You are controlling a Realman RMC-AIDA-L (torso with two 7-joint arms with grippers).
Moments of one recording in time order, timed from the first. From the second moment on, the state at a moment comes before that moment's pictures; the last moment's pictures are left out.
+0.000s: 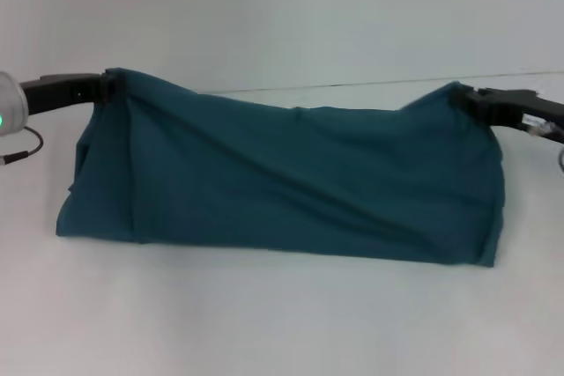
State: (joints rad) left arm -0.84 -2.05 0.42 0.60 2.27 0.96 -1.85; right arm 0.69 2.04 -0.21 -0.53 -2.16 -1.14 1.51
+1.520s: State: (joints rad) left arm -0.87 -2.15 0.50 0.53 2.17 0.53 -1.73; right arm 0.76 2.08 -0.46 -0.48 -2.02 -0.64 1.51
